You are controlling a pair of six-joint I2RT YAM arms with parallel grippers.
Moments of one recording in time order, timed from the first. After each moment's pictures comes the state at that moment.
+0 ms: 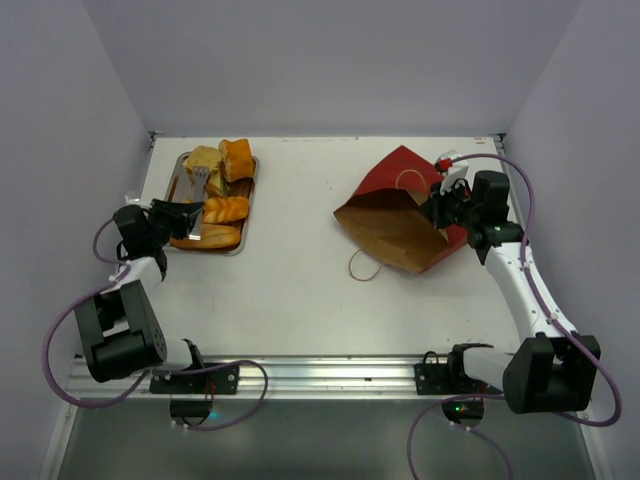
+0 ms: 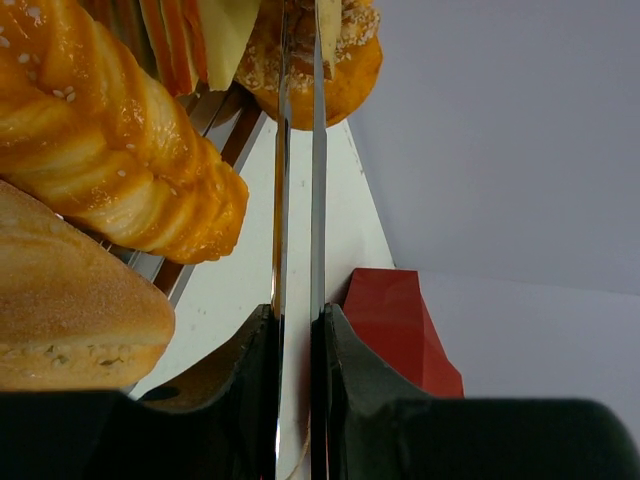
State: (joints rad) left arm 0.37 1.36 0.58 0.40 0.57 -1.14; right arm 0.02 1.18 0.93 -0.28 -0.45 -0.19
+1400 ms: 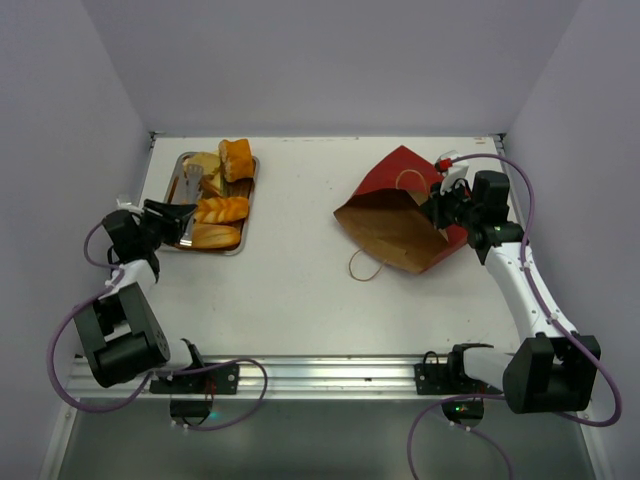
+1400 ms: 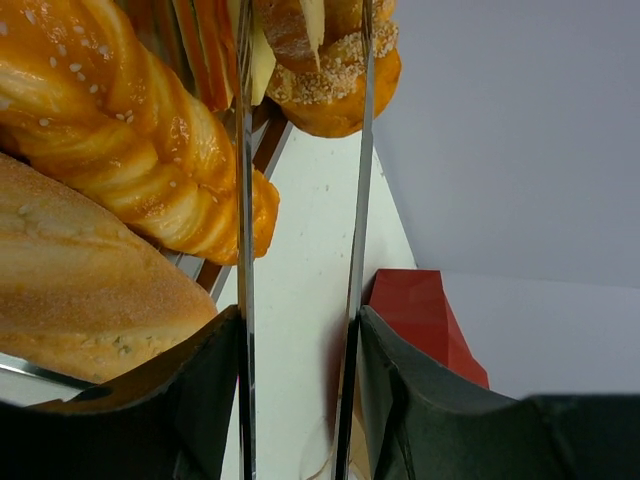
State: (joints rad) left arm 0.44 1.36 0.58 0.37 0.63 -1.04; right arm 0.02 1.18 0.93 -0.28 -0.45 -0.19
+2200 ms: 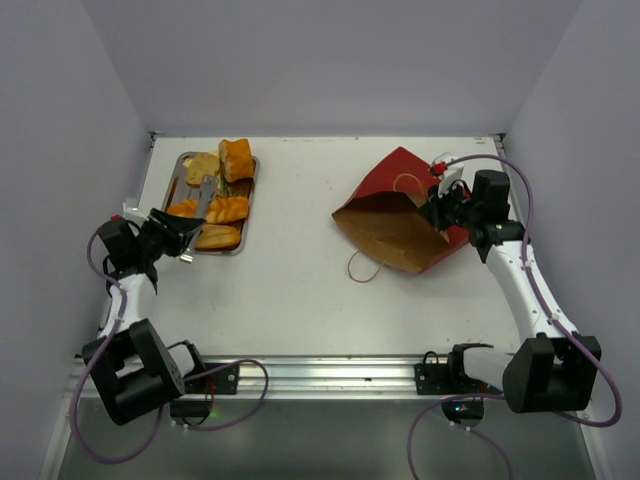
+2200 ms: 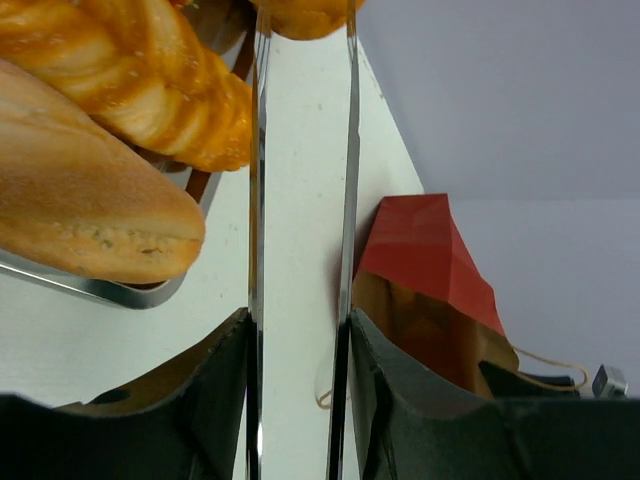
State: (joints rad) left arm 0.48 1.17 0.54 0.12 0.77 -0.89; right arm 0.02 1.18 0.94 -0.31 -0.48 -0.26
